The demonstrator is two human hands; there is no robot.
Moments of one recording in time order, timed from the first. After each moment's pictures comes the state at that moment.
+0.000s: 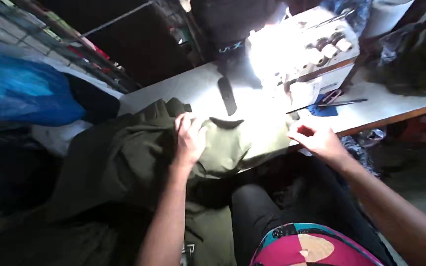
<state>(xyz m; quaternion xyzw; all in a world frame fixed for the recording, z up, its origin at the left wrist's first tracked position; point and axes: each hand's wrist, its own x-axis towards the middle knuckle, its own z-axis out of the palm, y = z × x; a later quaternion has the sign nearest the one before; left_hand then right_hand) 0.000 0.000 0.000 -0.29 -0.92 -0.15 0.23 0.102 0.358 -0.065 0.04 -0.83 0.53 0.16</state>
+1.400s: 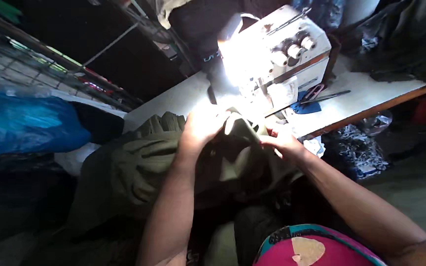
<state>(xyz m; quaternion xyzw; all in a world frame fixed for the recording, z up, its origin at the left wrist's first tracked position) 0.006 0.145 0.099 -0.25 -0.97 -0.04 -0.03 0.088 0.325 -0.060 0.09 -0.54 0.83 -0.01</state>
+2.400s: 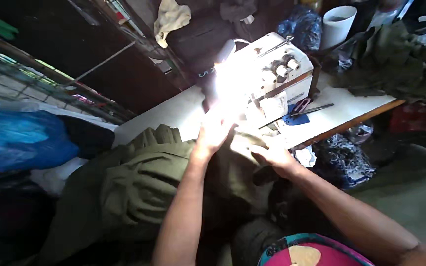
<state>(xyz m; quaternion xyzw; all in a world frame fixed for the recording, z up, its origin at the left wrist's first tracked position) -0.002 0.147 0.054 -0.37 -0.89 -0.23 0.12 0.095 0.314 -0.055 -0.01 -0.61 0.79 0.00</state>
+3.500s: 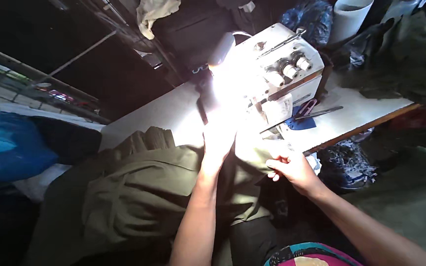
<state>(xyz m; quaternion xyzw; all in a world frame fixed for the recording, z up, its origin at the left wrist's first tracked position) -0.028 0.170 0.007 -0.27 -0.92 -0.23 0.14 0.112 0.335 -0.085 -0.10 -0.59 0.80 0.04</state>
